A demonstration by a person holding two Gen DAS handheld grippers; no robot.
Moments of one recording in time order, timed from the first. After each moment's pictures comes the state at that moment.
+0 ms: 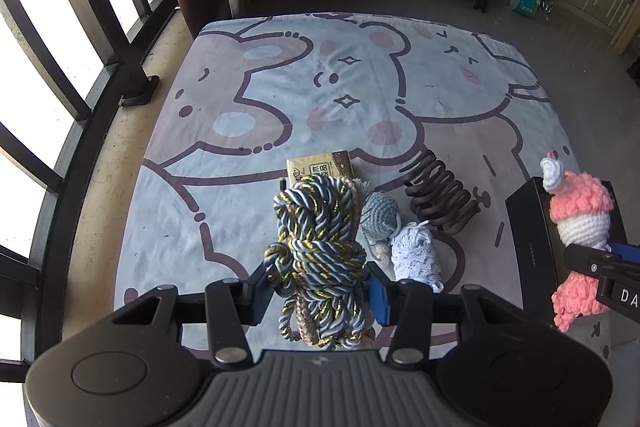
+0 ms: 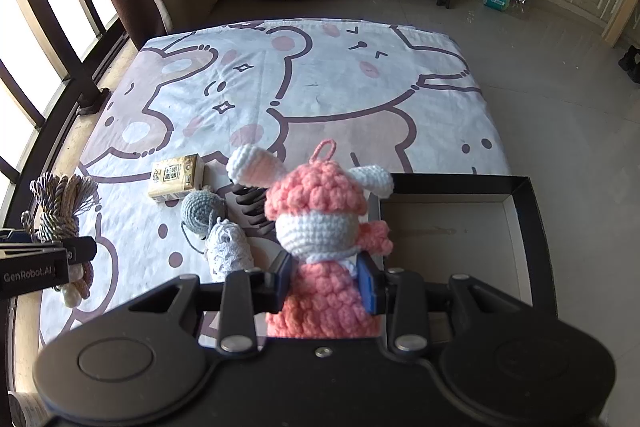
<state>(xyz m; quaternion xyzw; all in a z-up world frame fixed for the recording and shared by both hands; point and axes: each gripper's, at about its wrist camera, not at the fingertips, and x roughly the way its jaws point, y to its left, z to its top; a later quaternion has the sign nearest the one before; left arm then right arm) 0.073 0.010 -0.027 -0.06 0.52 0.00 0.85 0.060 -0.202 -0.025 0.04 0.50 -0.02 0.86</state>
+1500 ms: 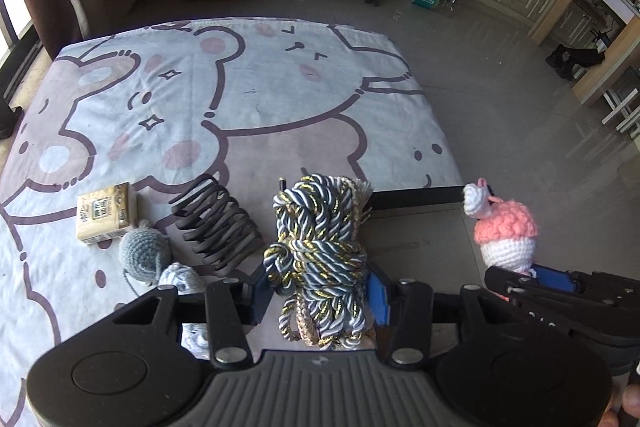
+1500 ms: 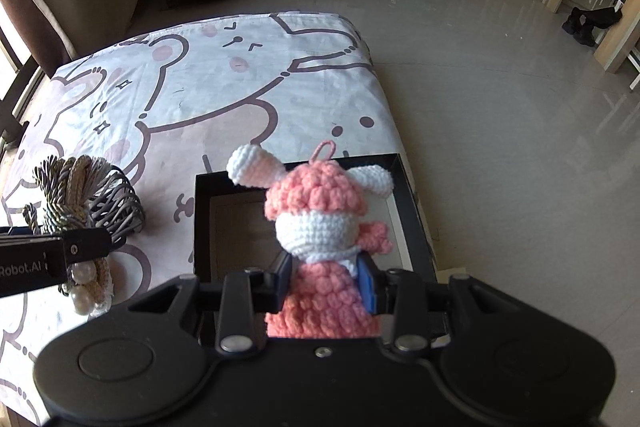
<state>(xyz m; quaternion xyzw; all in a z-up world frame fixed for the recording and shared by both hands) 0.132 -0.152 -0.027 -0.14 0.50 -0.08 0.85 0.055 -0.343 -0.058 0.06 0.50 -0.10 0.86</state>
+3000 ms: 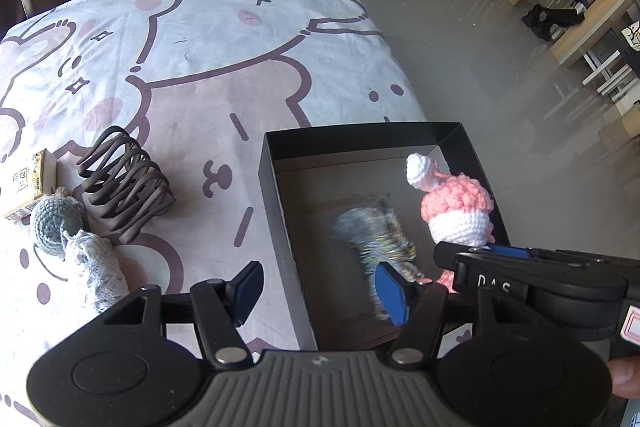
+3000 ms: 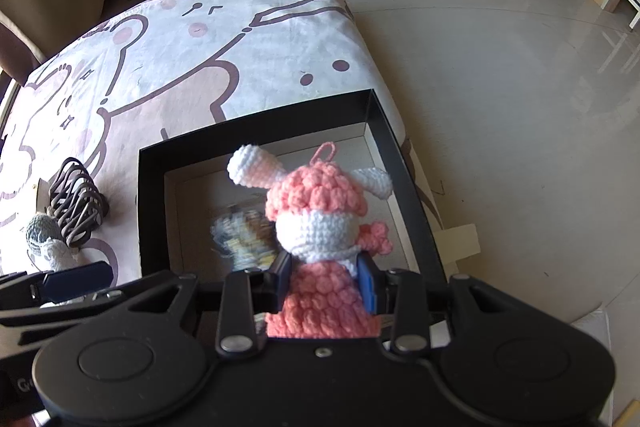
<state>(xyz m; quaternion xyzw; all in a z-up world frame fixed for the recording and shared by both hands) 0.138 -0.211 -0.074 -0.13 0.53 -0.12 0.83 0.062 -0.377 -0.110 0.13 0.54 -0.11 0.82</state>
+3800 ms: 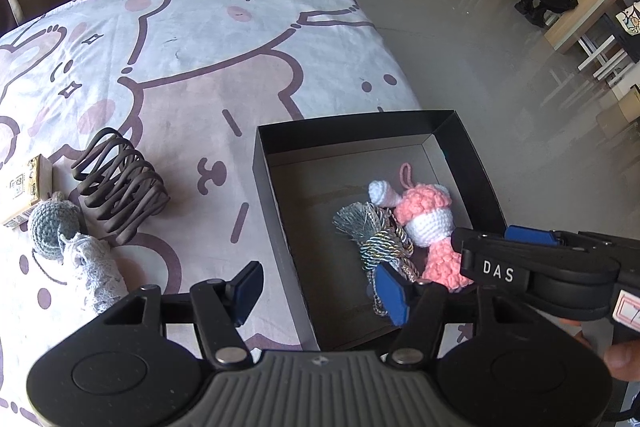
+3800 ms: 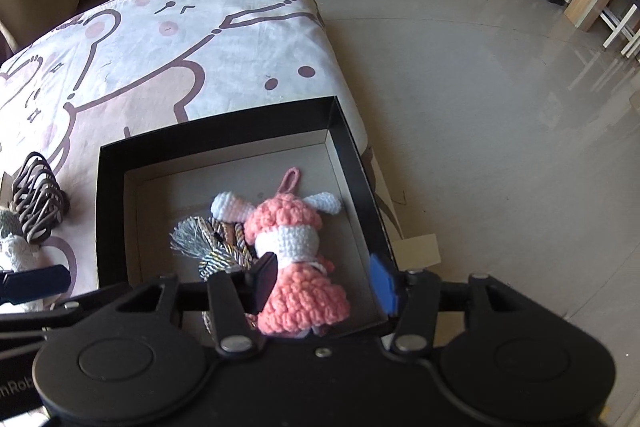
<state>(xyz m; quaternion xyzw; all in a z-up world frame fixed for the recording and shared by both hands) 0.138 -0.217 -0.074 -0.11 0.54 -0.13 0.82 0.058 -0.383 -0.113 0.08 0.54 -0.16 0.82</state>
